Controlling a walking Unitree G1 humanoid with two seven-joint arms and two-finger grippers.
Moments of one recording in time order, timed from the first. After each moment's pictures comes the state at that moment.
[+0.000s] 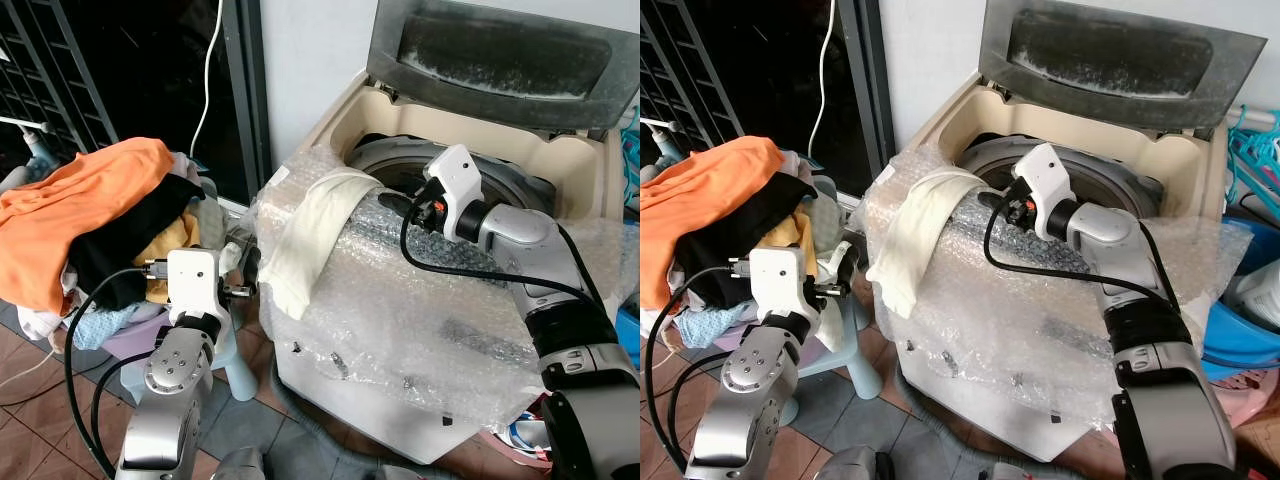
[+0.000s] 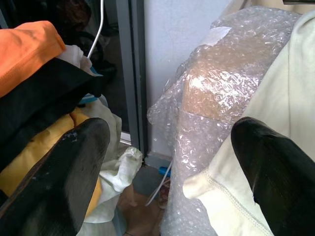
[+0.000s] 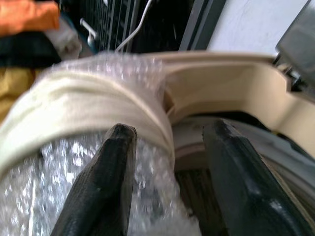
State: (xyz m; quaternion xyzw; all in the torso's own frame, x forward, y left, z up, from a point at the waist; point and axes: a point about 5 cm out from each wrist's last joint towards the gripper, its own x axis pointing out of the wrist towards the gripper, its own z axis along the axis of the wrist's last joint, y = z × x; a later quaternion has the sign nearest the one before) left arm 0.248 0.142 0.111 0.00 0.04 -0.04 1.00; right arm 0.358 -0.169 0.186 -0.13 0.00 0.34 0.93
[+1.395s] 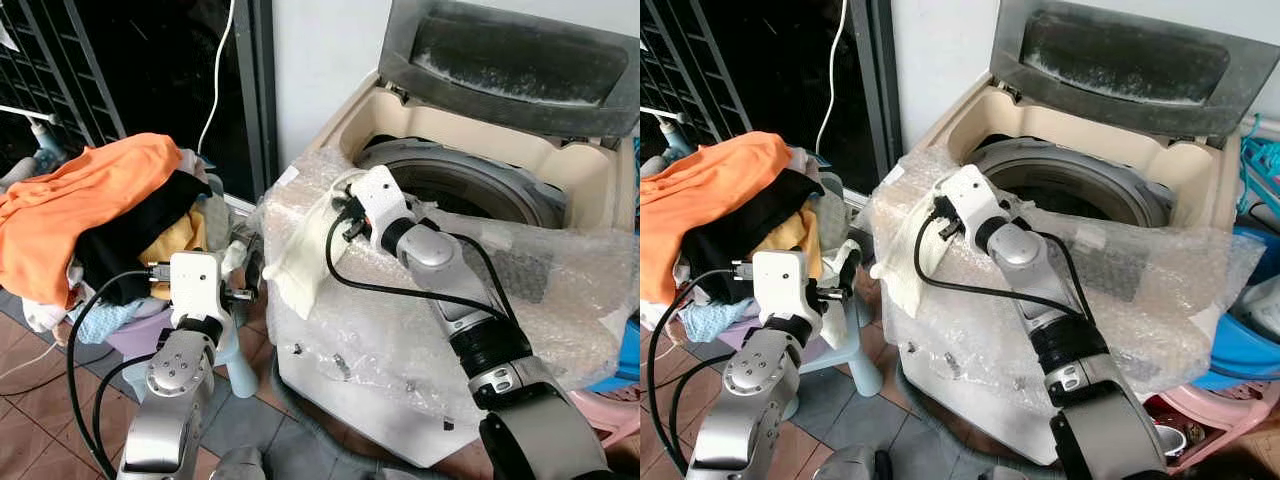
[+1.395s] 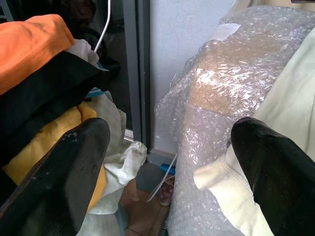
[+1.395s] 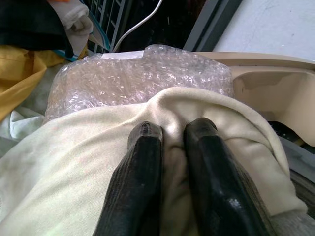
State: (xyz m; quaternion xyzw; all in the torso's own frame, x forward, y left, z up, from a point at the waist) left arm 0.246 0.139 0.109 0.00 0.04 -0.04 1.00; right arm 0.357 -0.092 0.146 -0.19 0.04 0.27 0.94
